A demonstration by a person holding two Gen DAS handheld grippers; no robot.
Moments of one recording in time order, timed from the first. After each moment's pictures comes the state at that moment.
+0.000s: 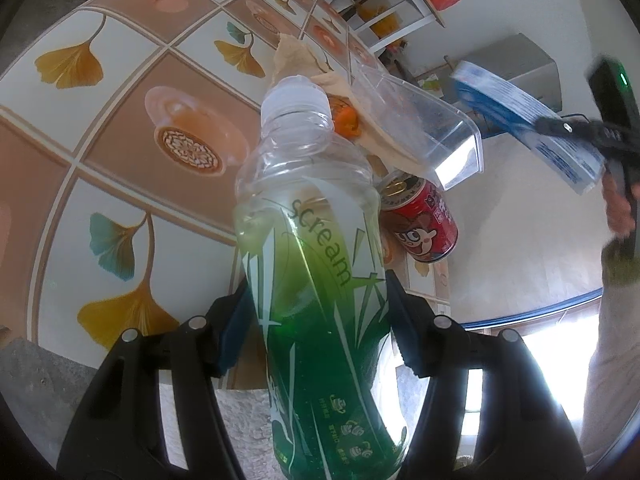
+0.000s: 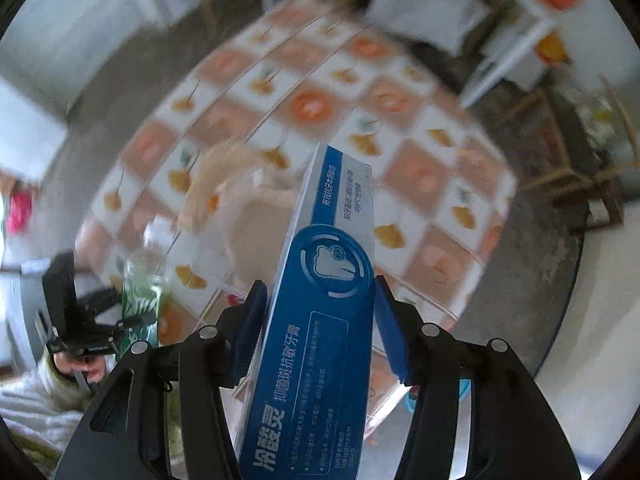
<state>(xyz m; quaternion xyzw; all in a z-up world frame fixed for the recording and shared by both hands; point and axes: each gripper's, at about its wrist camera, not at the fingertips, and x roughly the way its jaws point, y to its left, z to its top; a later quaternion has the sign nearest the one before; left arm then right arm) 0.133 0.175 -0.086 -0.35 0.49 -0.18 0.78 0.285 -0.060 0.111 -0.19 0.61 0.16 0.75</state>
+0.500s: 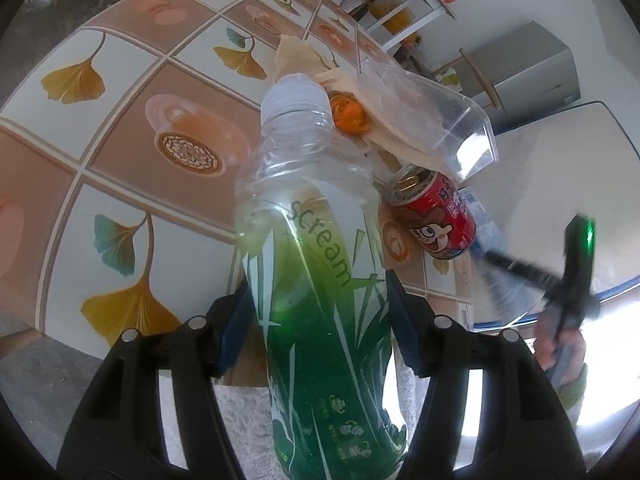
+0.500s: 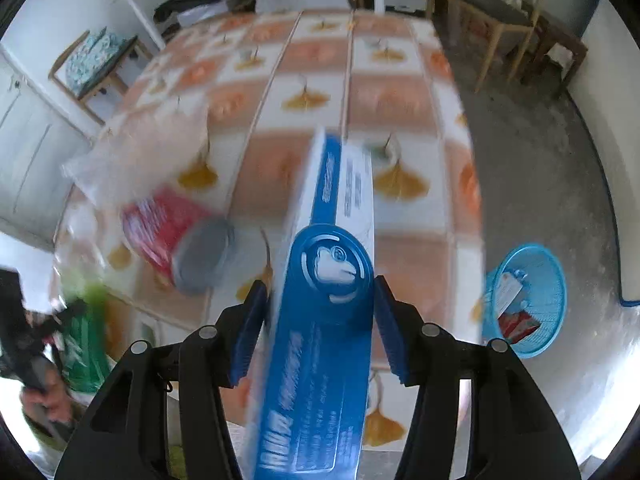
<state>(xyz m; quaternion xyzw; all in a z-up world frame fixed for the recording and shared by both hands) 0.131 0.159 -0.073 -0.31 0.50 -0.14 0.79 0.177 -0.179 -0.051 0.02 0.59 0.07 0.81</state>
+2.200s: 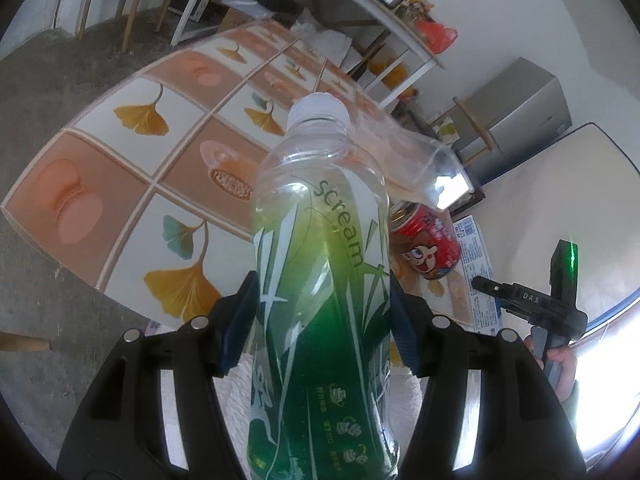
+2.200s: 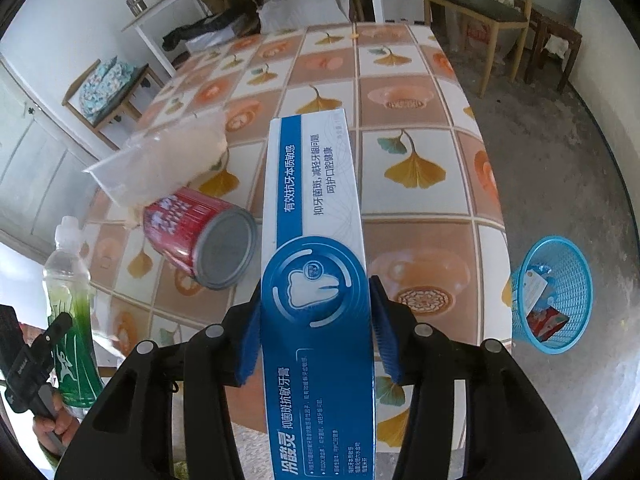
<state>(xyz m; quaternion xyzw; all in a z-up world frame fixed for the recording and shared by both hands) 0.047 0.173 -0.040 -0.31 0.40 -0.09 0.86 0.154 -0.186 -0.045 0.08 0.54 0.09 0.83</state>
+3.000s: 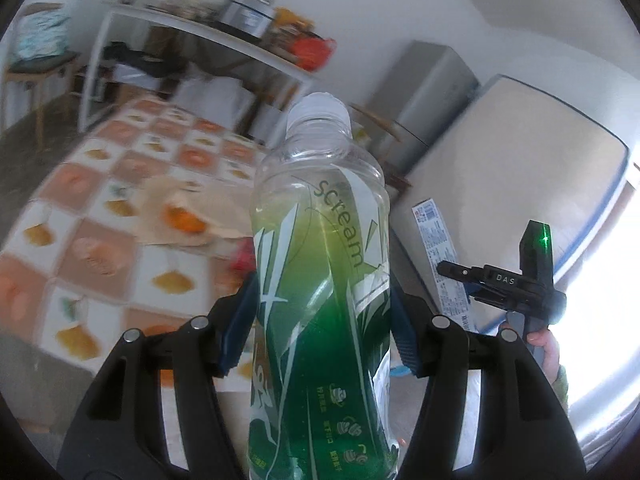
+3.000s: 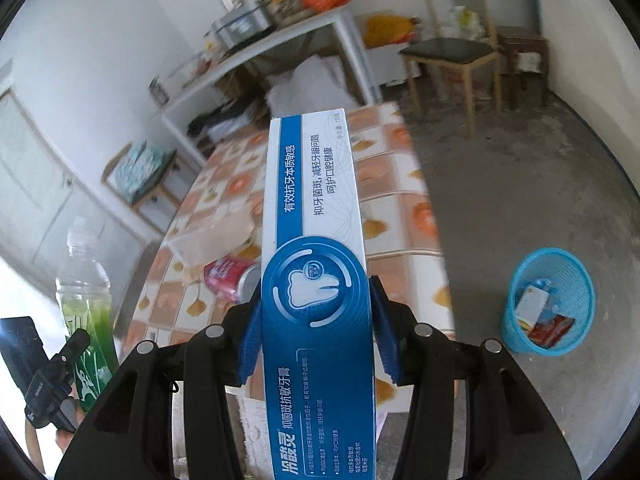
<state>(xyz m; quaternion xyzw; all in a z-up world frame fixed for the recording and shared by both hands) 0.034 0.066 0.061 -0.21 0.31 -0.23 0.90 0.075 -0.280 0.038 0.18 0.42 0.09 0.89</state>
